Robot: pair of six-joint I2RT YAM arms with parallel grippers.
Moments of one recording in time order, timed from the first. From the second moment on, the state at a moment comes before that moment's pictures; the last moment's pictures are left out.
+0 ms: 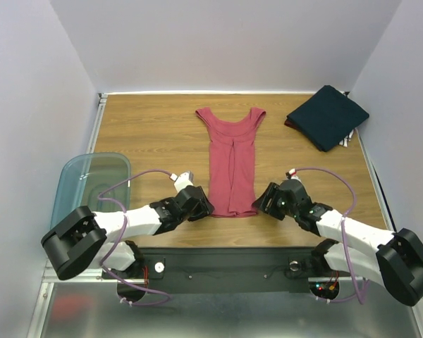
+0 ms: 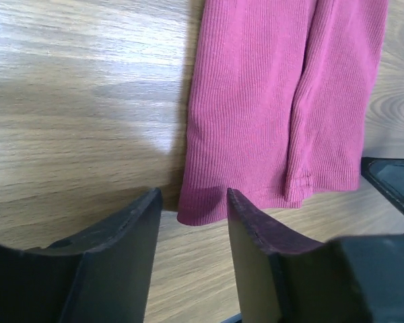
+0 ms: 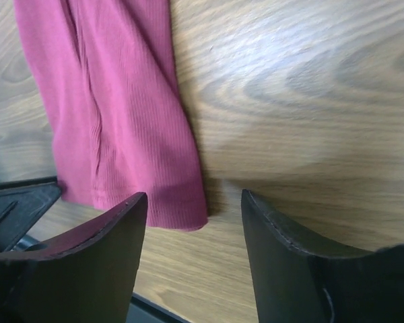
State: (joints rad) left arm -0.92 1.25 0.42 0.06 -0.23 -1.09; right arm 0.59 1.04 0.32 -0.03 -0.04 0.98
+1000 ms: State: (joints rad) left arm -0.92 1.31 0.40 0.15 -0.19 -1.10; right arm 0.69 1.08 0.25 0.10 0.08 1.14
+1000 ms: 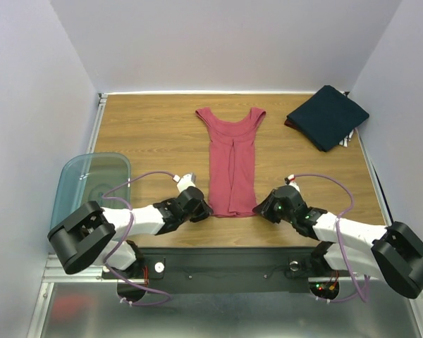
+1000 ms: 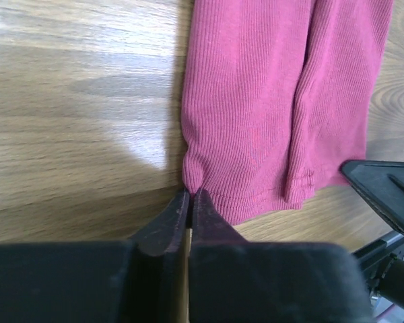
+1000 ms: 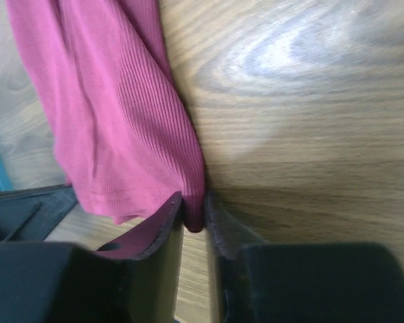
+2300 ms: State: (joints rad) left arm -1.40 1.01 0.42 -0.29 -0.43 -1.48; right arm 1.19 1.01 0.58 -0.52 0.36 1.15
